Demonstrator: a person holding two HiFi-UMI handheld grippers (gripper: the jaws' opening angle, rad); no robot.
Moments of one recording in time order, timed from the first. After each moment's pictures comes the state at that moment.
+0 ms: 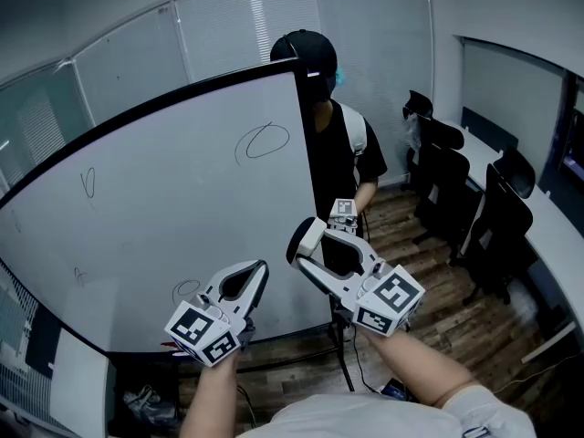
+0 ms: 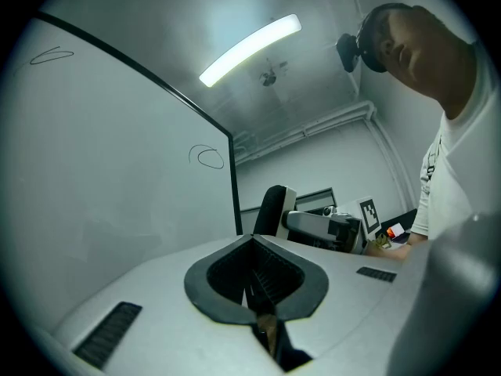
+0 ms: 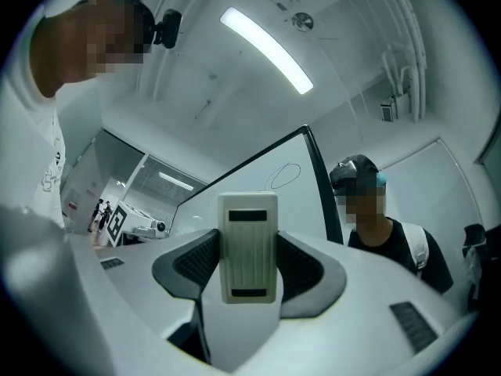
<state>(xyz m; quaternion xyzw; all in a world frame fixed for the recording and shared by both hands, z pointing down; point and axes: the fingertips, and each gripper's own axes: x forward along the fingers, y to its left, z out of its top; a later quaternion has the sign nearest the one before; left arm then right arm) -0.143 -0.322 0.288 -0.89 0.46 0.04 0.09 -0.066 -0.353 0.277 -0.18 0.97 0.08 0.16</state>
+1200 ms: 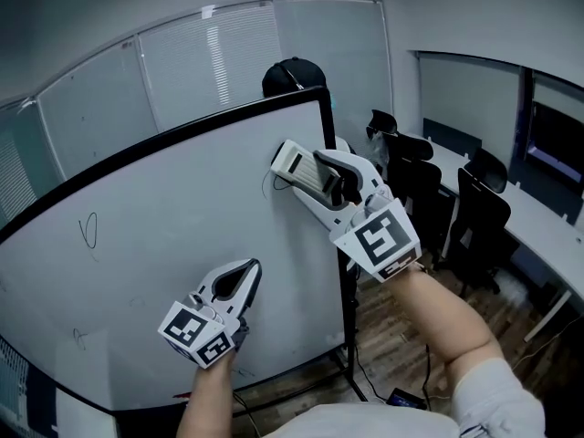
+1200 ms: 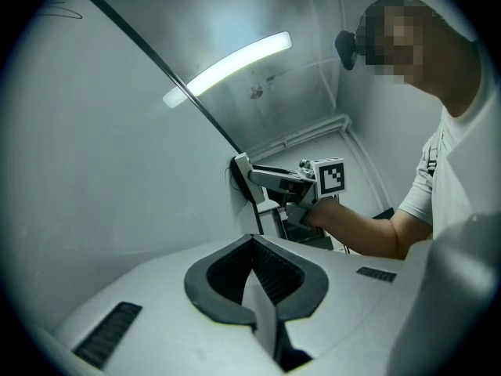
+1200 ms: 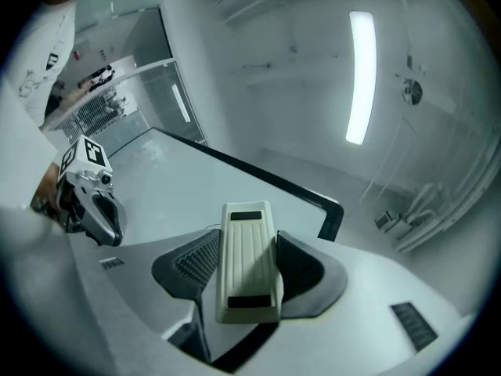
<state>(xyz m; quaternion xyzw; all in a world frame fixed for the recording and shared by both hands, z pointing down) -0.217 -0.363 0.238 -0.92 0.37 0.05 0.14 -0.123 -0.413 0.115 -0.38 0.84 0.39 0.03</state>
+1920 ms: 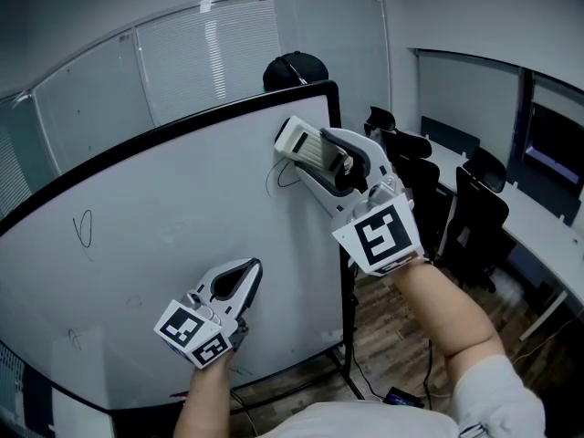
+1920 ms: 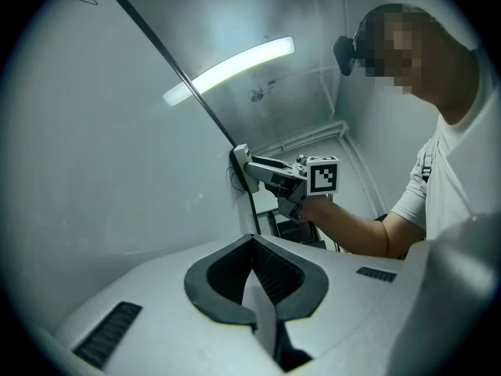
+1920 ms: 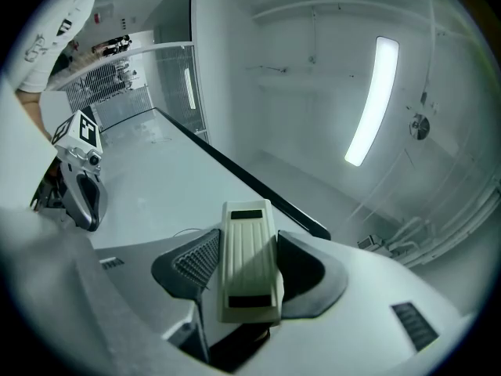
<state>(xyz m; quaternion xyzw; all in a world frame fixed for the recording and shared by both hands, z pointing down) -0.221 -0.365 0.242 -0.93 0.35 0.06 0.13 -0.123 -0.415 0.091 -0.42 0.78 0.46 0.01</state>
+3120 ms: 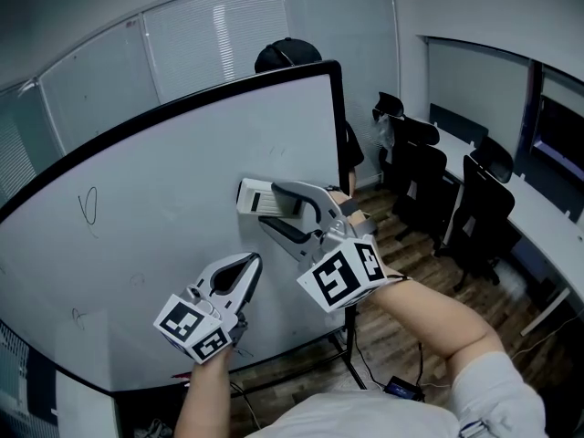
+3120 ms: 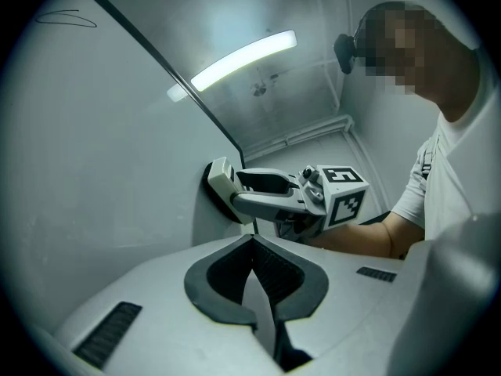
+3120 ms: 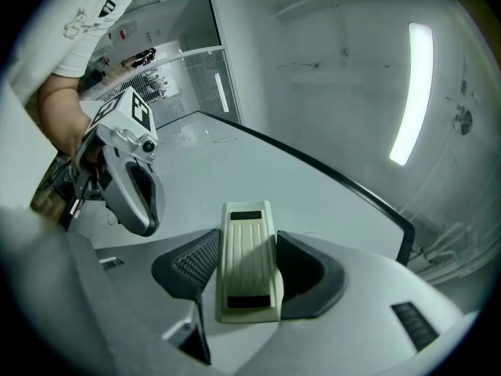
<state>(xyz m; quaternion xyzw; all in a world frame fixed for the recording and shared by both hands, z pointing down) -0.225 -0.343 0.260 -0.92 0.37 0.04 0.11 -0.203 -0.380 0.193 -0.31 0.82 0.47 -0.05</state>
